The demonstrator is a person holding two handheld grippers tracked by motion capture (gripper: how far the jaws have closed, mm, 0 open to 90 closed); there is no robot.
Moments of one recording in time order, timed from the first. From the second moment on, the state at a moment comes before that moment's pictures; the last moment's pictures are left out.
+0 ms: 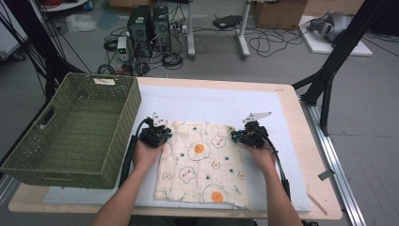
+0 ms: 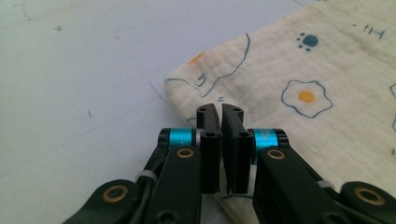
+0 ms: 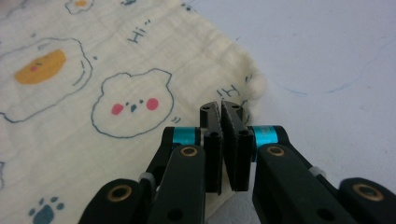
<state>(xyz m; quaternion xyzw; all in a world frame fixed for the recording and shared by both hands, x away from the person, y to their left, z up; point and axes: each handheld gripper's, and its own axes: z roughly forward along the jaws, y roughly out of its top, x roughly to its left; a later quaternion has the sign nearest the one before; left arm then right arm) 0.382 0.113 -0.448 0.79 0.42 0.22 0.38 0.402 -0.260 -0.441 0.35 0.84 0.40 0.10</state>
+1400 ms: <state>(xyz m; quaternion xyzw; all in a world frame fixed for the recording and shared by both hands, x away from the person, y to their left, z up) 0.283 0.139 -0.425 0.80 0.34 0.19 0.46 0.304 -0.303 -0.415 0.32 0.82 0.48 0.06</state>
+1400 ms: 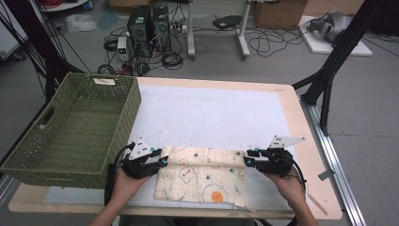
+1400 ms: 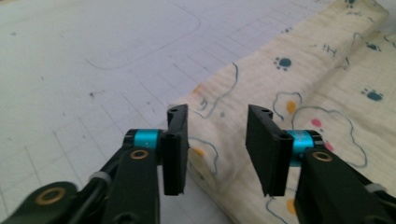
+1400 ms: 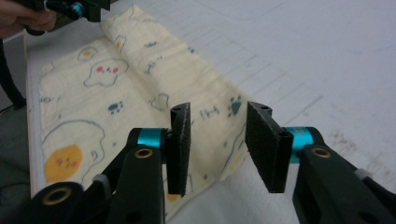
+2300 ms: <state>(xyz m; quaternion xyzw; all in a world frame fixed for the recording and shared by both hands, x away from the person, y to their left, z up) 0.296 0.140 -0.423 0.80 0.32 0.18 0.47 0.317 -0.286 -0.413 0.25 0.85 0.47 0.06</state>
